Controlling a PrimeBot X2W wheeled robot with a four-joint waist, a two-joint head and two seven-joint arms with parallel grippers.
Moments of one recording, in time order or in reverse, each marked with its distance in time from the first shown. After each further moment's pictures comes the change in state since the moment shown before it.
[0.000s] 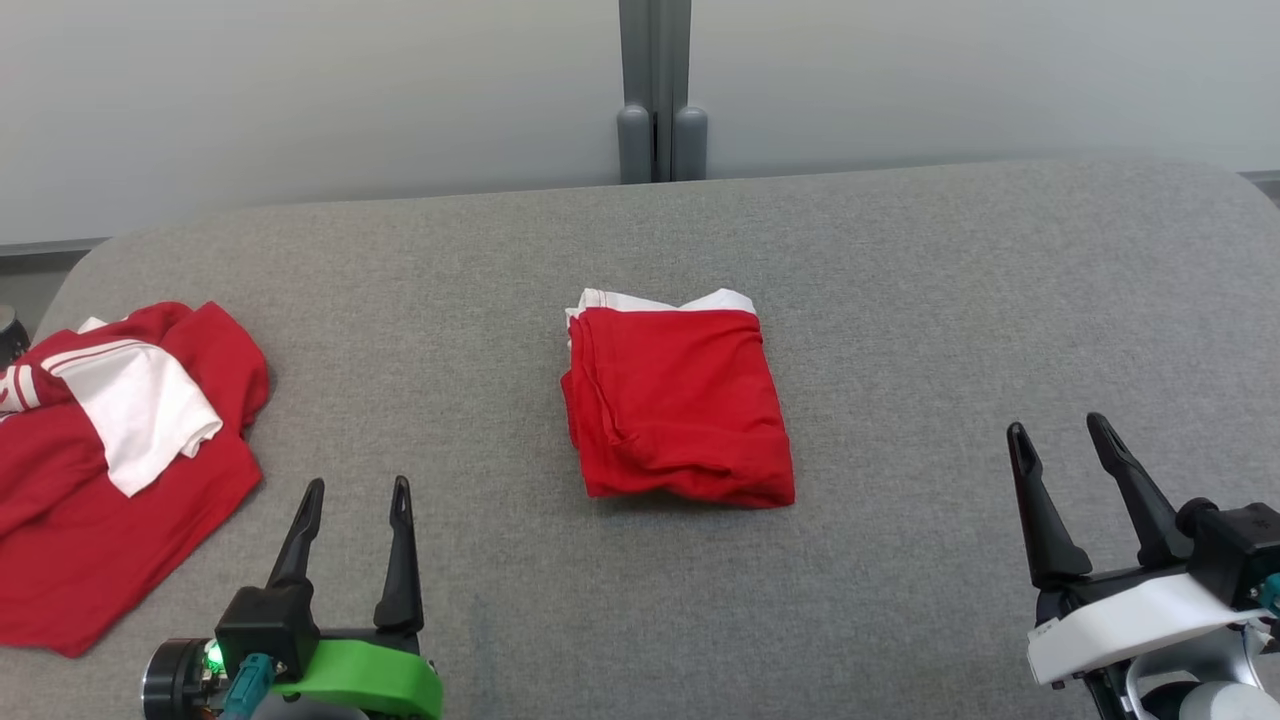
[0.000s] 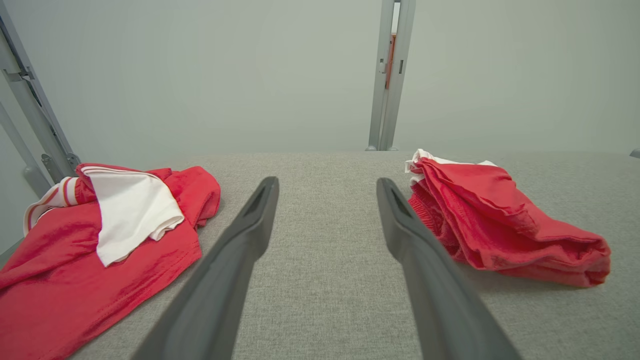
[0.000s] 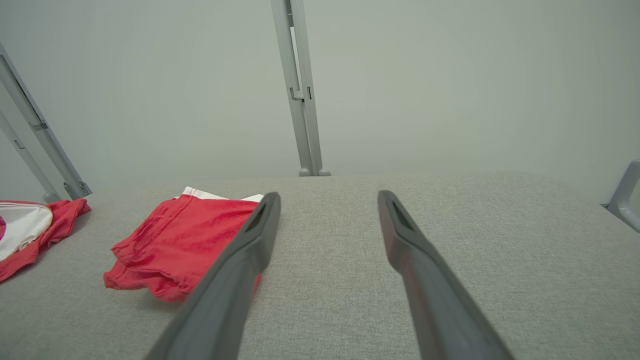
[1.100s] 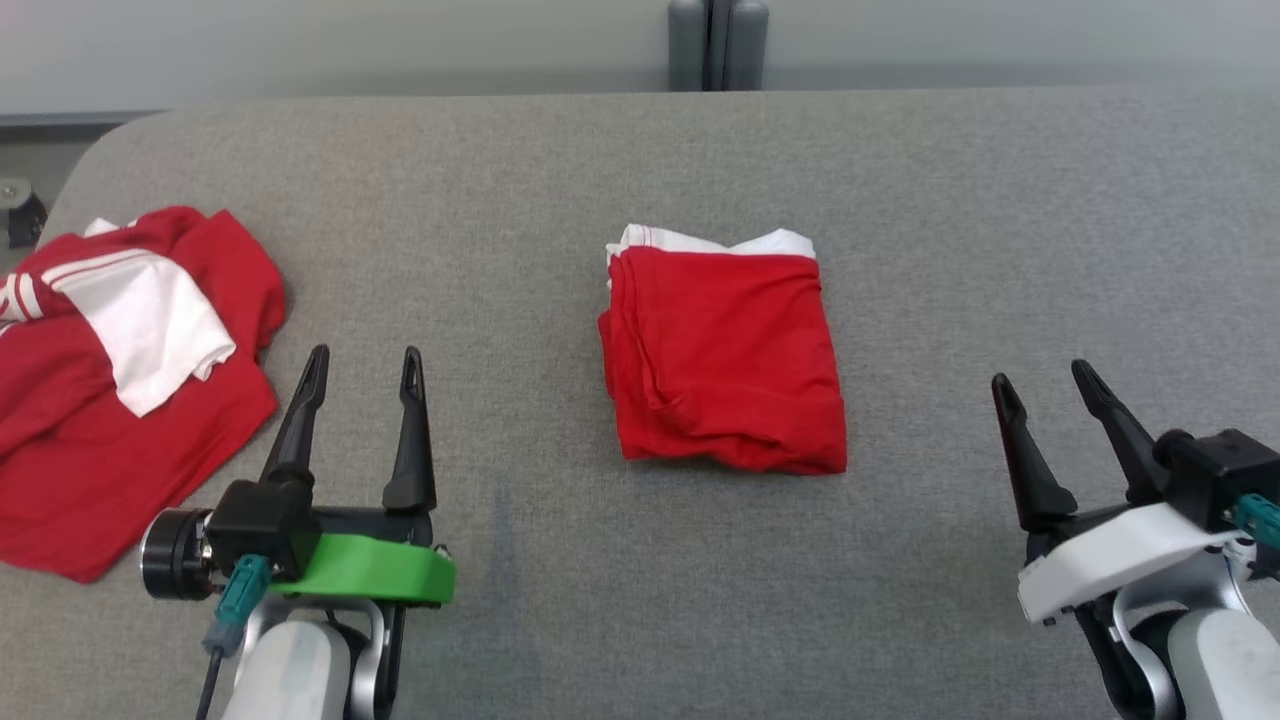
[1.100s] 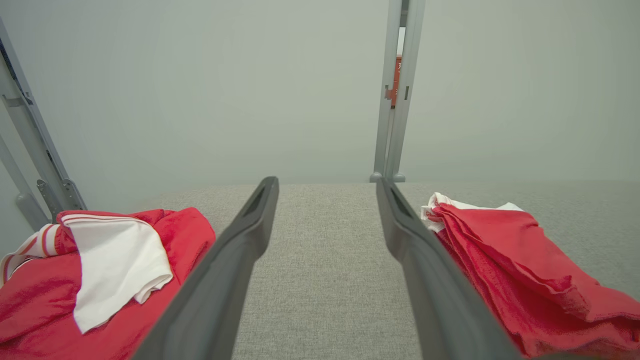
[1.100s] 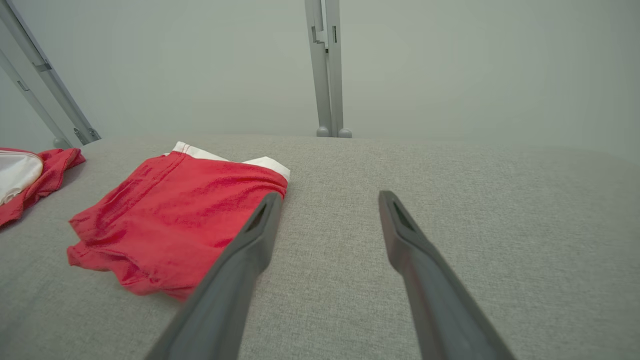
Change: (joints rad) left arm -0.167 0.000 -0.033 -0.019 -0.007 -0.005 -0.024; right arm -0.113 -0.047 0.024 0.068 -0.001 0.000 0.048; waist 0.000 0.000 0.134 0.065
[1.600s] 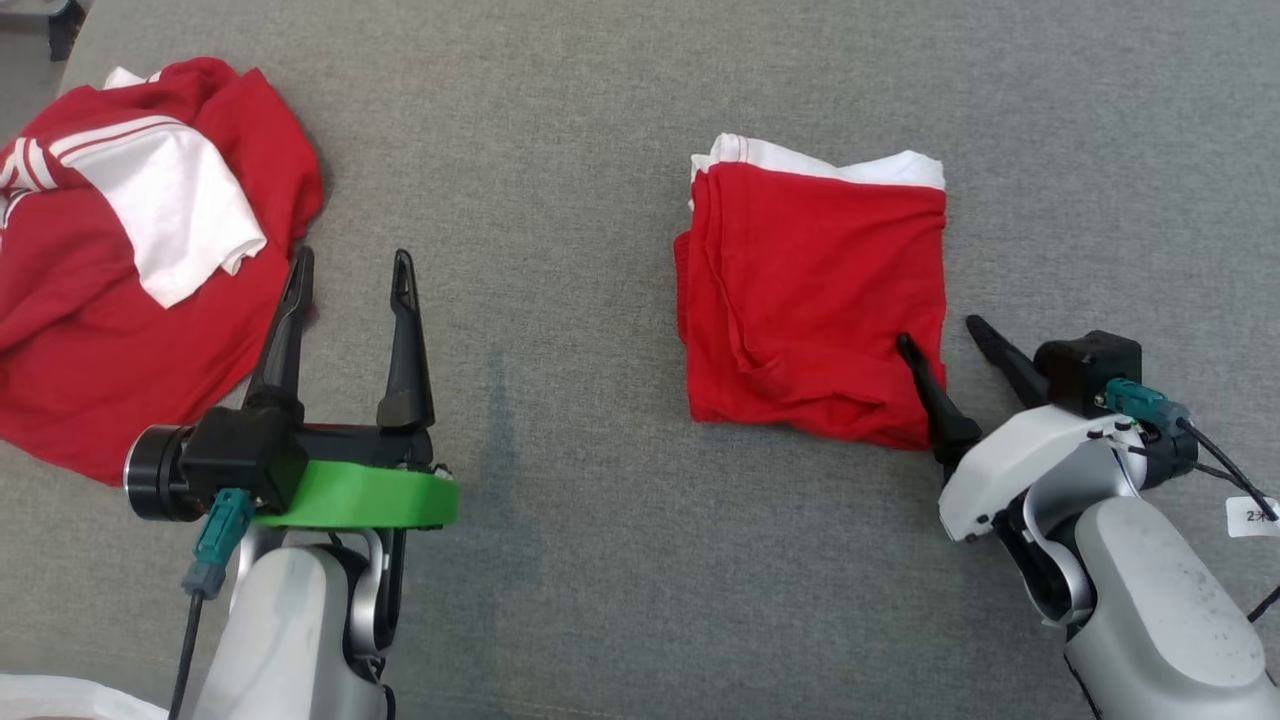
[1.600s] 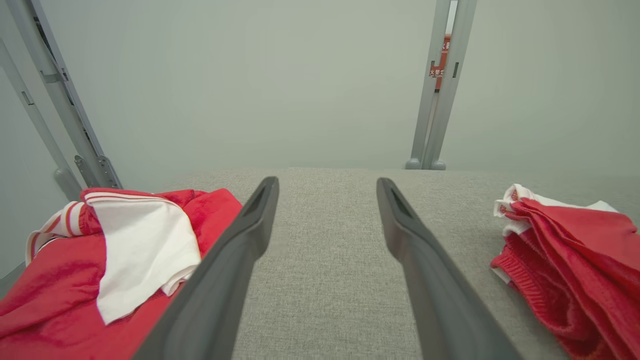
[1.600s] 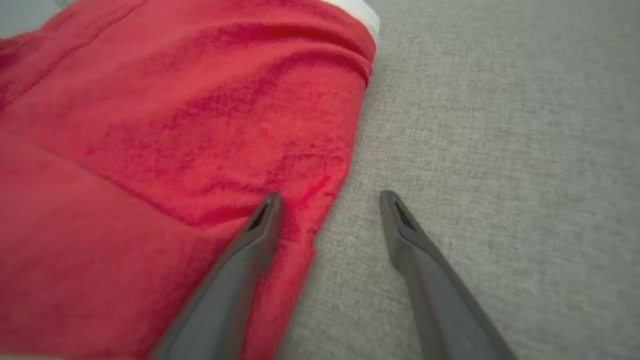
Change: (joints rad) left arm -0.130 -0.038 0.025 -0.014 0.011 -0.021 -0.007; right arm -0.305 -0.024 0.188 0.377 0.069 0.000 0.035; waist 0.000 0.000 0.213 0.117
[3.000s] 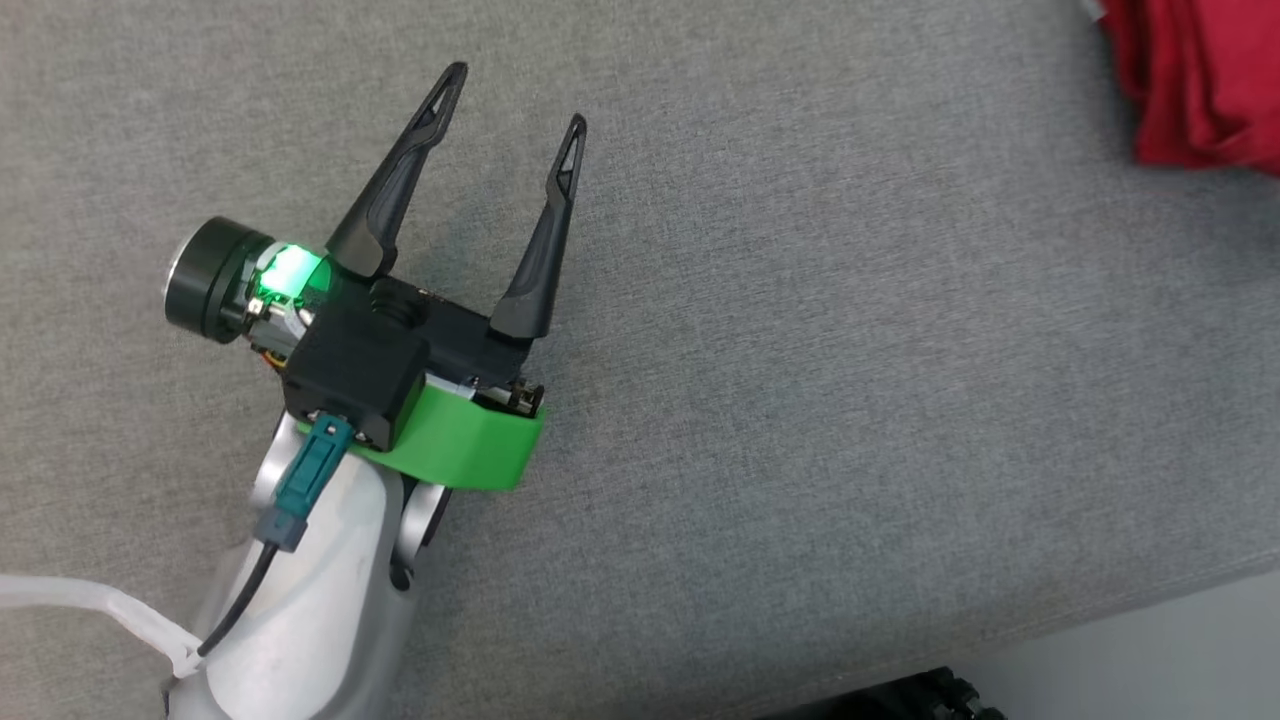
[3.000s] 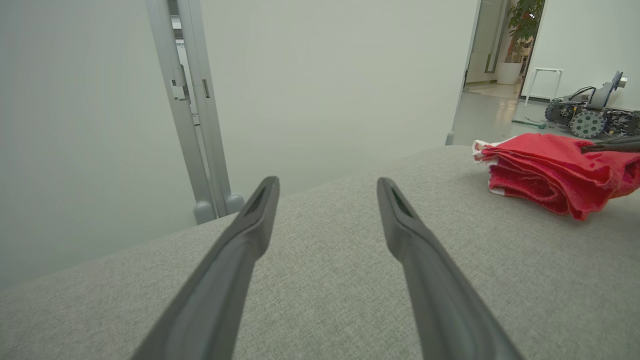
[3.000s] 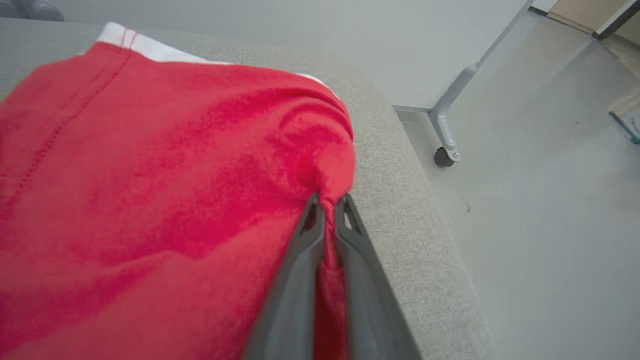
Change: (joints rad) left arm -0.206 0.037 -0.172 -0.176 0.148 -0.118 0.079; right arm -0.463 -0.520 0.073 0.373 0.299 0.001 -0.144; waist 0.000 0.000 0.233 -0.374
